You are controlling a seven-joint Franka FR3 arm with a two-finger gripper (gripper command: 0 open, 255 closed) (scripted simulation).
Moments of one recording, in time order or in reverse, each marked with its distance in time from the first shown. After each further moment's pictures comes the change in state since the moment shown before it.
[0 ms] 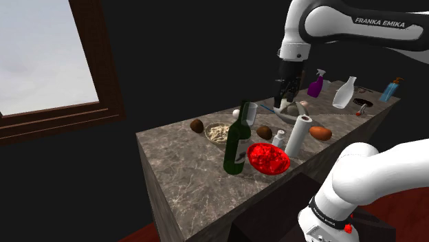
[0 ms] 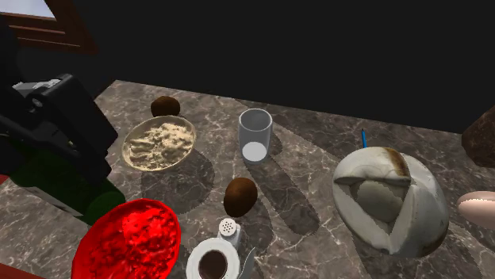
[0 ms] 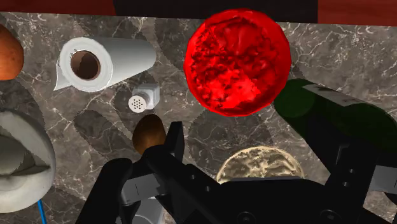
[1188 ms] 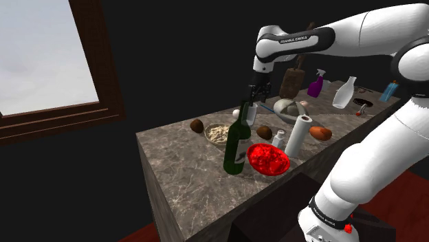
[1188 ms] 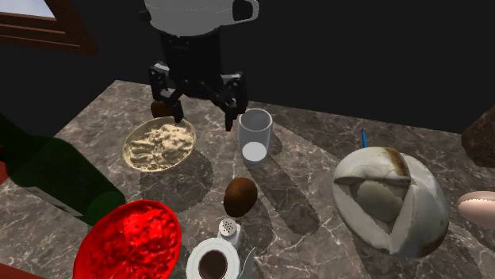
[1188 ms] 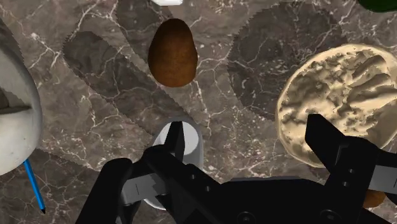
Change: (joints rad) arm -0.054 0.506 -0.153 0.175 -0.021 0.354 -0.121
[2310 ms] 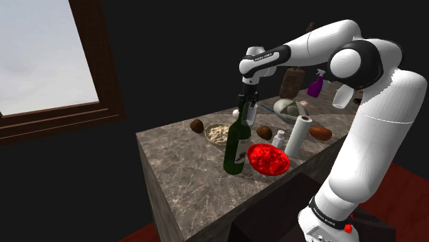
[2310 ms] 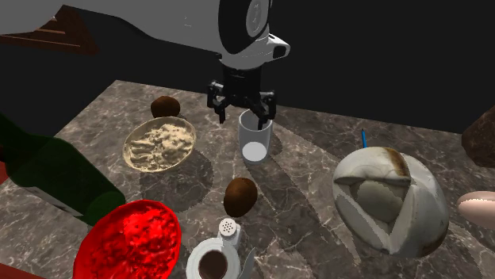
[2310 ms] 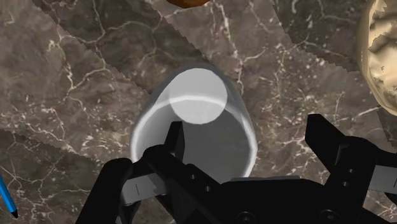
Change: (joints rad) arm -0.039 0.362 -0.053 0.167 0.084 0.199 -0.080
